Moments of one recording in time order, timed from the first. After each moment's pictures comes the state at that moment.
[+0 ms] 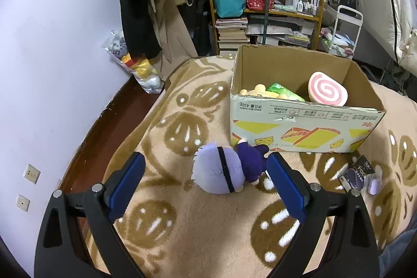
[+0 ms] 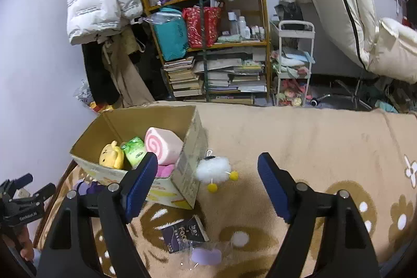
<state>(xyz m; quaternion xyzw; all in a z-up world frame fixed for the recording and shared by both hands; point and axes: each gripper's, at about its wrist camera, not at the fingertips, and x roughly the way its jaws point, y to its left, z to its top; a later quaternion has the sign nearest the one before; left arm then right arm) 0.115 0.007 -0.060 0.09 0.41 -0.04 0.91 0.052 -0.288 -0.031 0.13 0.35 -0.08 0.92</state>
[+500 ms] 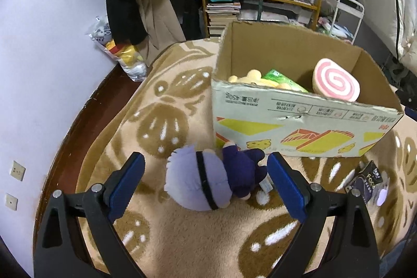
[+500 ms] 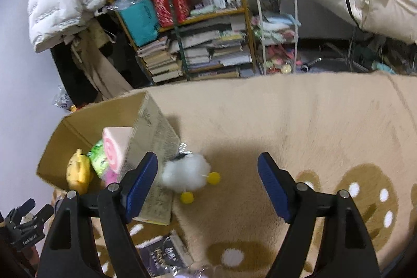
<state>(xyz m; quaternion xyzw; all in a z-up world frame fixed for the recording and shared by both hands) 0.153 -0.012 -0.105 0.08 0.45 -0.06 0.89 0.099 -0.334 -0.094 0.19 0.41 -0.12 0.88</state>
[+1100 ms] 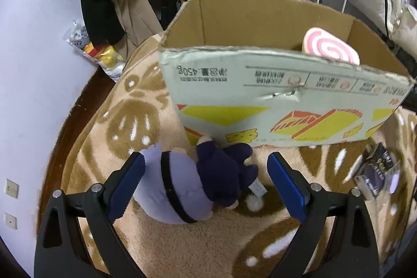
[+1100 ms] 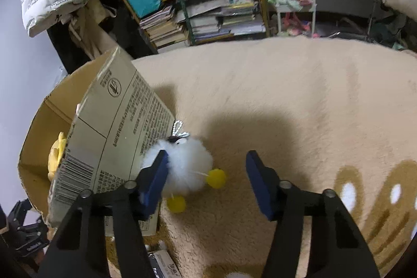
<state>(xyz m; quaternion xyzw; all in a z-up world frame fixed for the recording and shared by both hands) 0.165 -0.036 -0.142 0.12 0.46 -0.11 0.88 0.135 -0.338 -0.152 0.22 0.46 -0.05 0.86</state>
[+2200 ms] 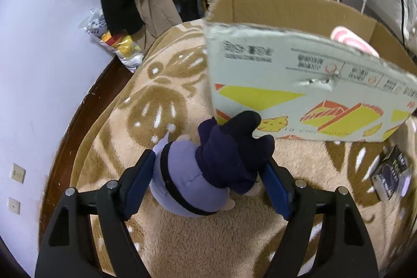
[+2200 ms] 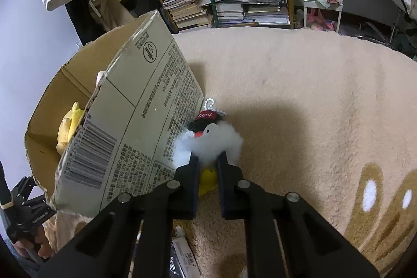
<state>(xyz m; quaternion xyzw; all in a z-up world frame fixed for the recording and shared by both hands) 0.167 -0.002 -0.142 0.10 0.47 -0.06 0.88 0.134 -0.314 -0.156 0.19 0.49 0.00 0.85</state>
